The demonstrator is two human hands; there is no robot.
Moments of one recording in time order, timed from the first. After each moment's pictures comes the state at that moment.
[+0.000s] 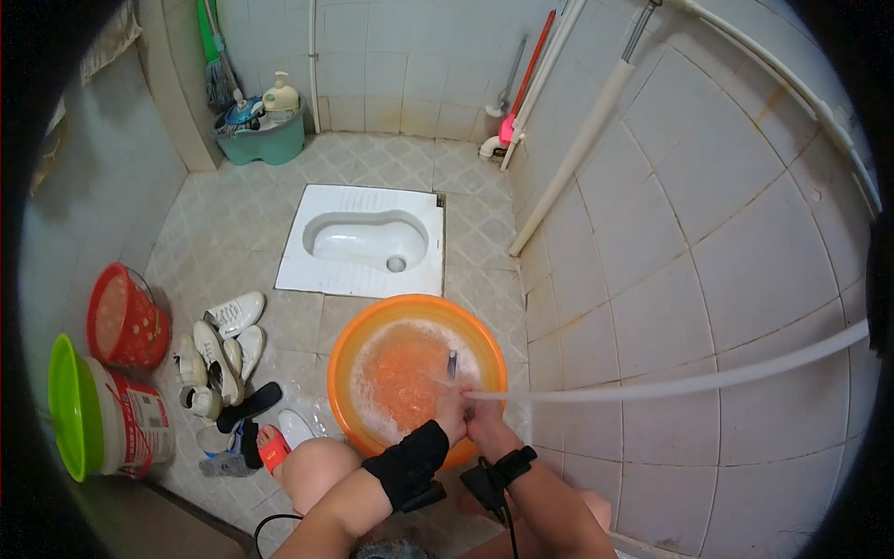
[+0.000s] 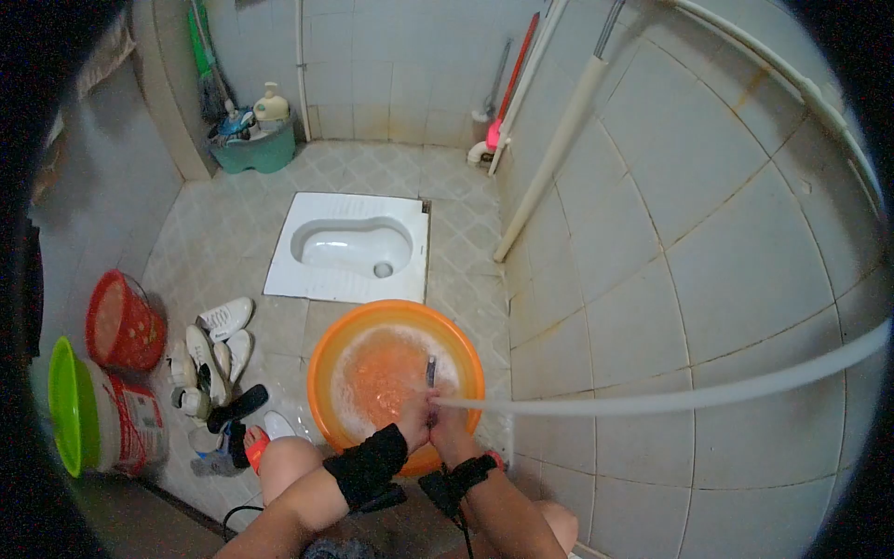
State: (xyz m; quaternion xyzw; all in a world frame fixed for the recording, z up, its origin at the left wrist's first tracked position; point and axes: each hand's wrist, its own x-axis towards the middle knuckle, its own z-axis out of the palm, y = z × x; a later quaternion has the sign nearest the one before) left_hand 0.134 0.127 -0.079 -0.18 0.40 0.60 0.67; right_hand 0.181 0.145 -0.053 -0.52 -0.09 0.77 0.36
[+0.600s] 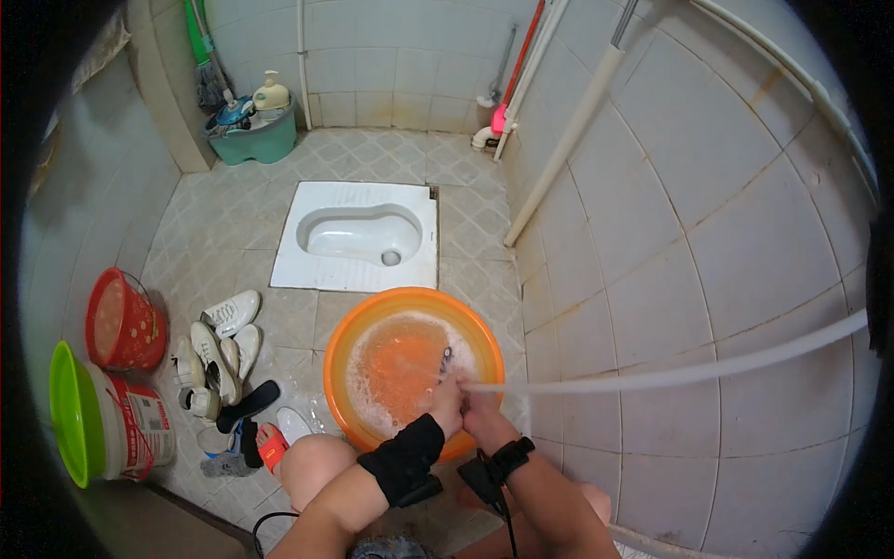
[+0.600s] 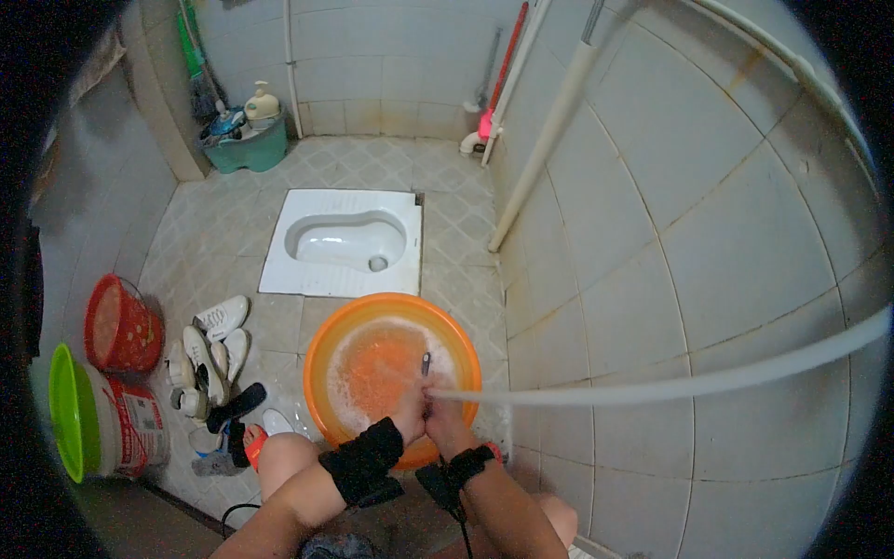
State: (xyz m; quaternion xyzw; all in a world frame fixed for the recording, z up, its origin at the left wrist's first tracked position) left_hand 0.137 0.130 -0.117 -0.14 0.42 0.58 0.68; right_hand 0.182 0.147 -0.088 -0.48 -0.09 0.79 0.37
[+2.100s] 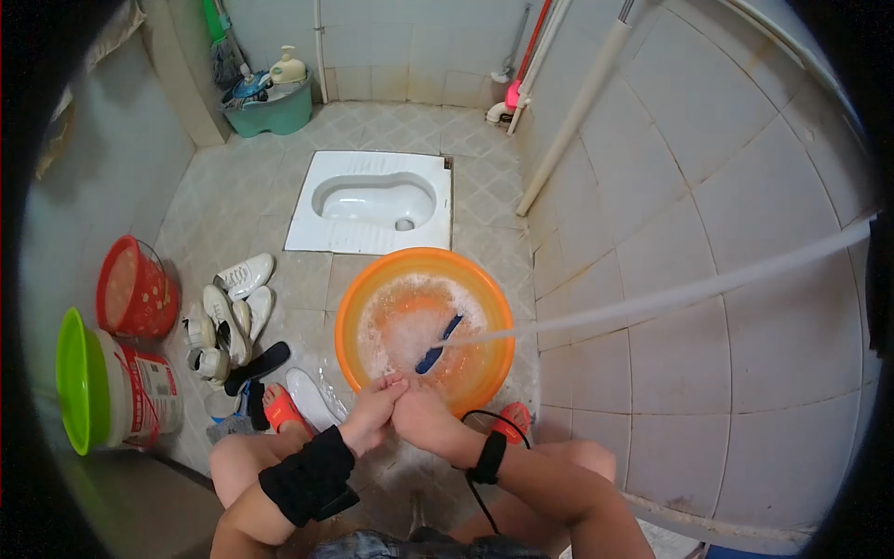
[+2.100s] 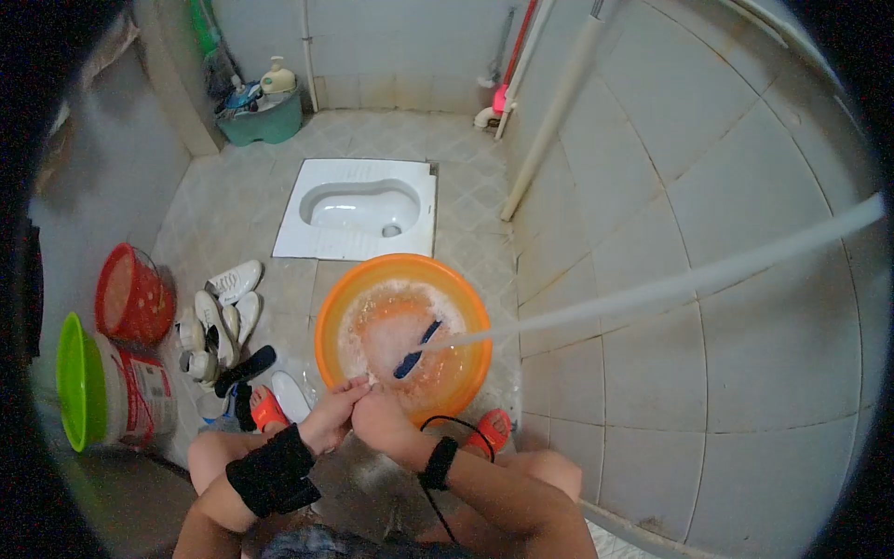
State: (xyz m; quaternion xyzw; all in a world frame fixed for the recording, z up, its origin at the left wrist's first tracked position) left_hand 0.062 -0.009 0.028 -0.02 0.57 0.51 0.64; right_hand 0.154 0.039 0.016 -0.25 -0.91 0.33 -0.07
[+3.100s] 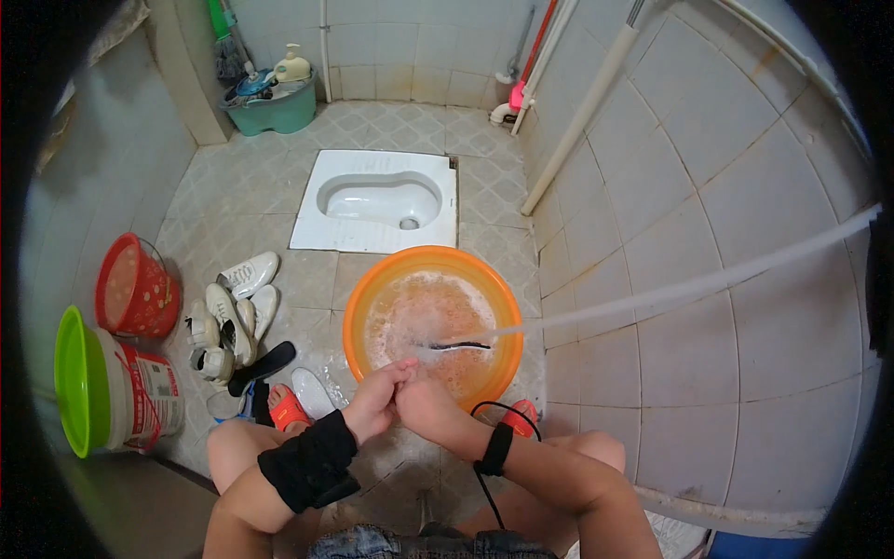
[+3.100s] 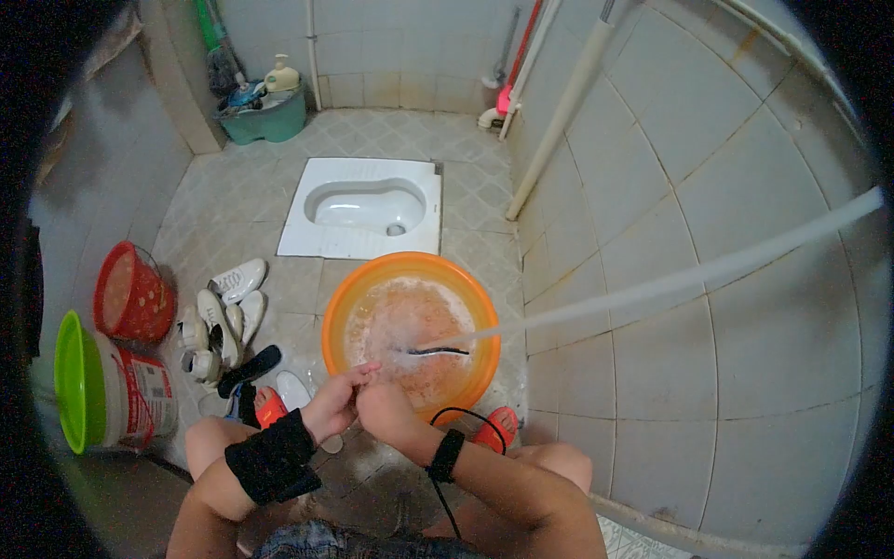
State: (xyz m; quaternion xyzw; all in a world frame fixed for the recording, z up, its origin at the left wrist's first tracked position) left_hand 0.032 -0.007 0.019 -0.05 0.50 0.50 0.70; right_hand 0.137 0.036 -0.001 -0.20 -0.95 0.22 -0.04
